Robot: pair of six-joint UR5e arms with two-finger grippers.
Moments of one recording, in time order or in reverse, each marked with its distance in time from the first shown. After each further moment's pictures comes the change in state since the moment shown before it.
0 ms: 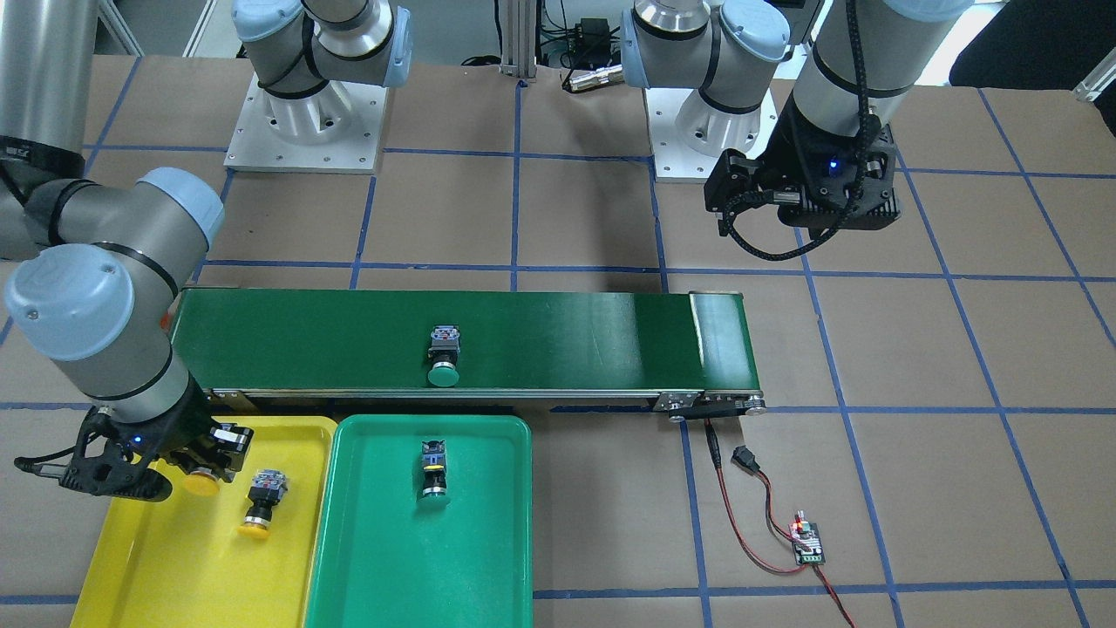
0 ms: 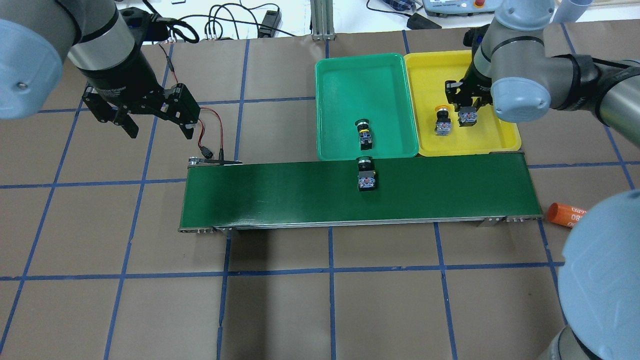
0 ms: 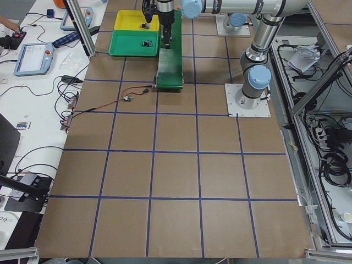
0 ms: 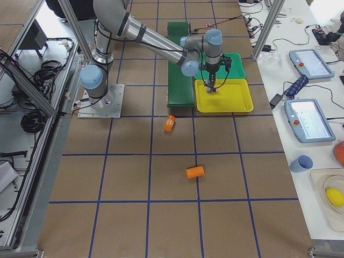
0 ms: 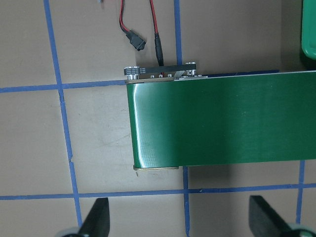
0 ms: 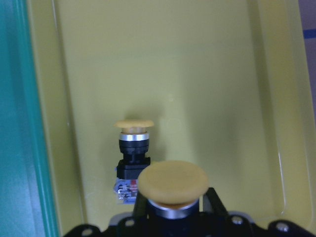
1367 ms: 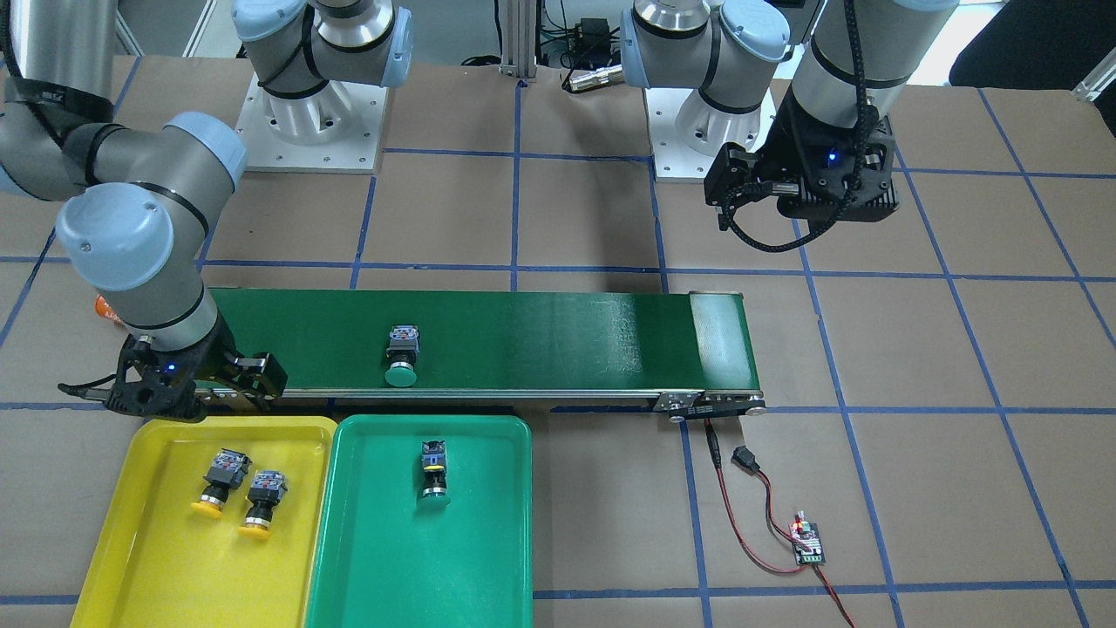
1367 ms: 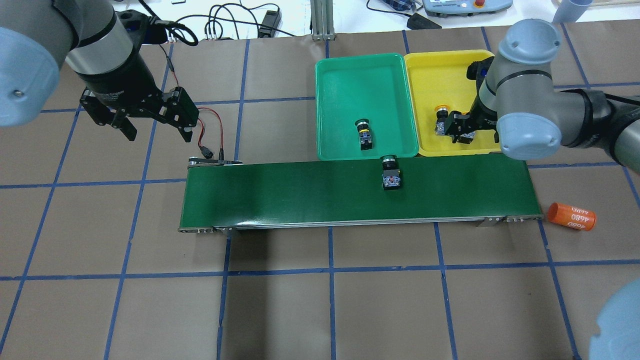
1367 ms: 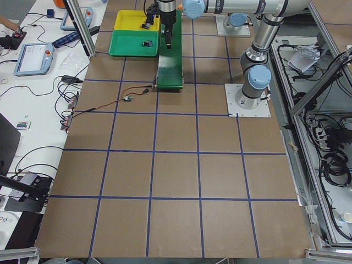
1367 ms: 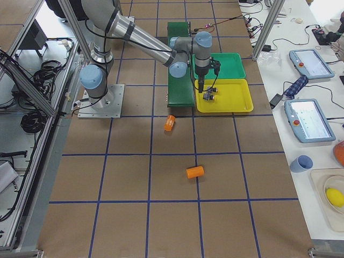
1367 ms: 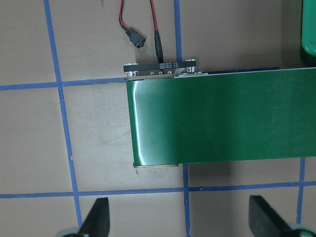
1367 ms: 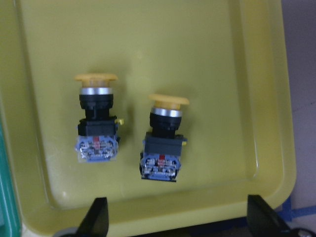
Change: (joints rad) left arm 0.000 0.018 -0.016 0.001 0.010 0.002; right arm 0.025 -0.161 0.215 0.020 -0.048 -0.008
